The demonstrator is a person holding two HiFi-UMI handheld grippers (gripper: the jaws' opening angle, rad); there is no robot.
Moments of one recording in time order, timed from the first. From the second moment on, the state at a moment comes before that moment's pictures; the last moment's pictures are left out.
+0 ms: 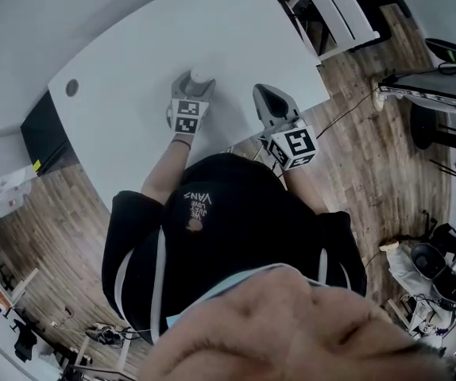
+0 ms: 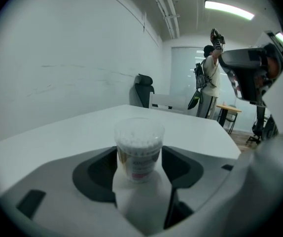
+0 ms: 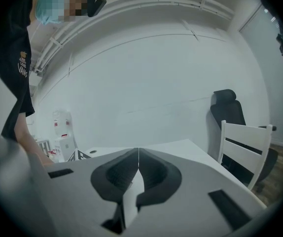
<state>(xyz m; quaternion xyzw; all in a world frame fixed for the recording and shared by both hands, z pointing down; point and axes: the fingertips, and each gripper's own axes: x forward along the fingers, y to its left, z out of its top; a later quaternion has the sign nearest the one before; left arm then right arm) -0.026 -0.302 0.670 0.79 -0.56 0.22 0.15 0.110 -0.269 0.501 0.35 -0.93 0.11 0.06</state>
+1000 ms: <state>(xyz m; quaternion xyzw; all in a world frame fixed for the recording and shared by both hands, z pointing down) -0.023 -0.282 0.626 0.84 -0.50 0.18 0.14 0.083 -0.256 0.482 0.33 -0.94 0.08 0.05</state>
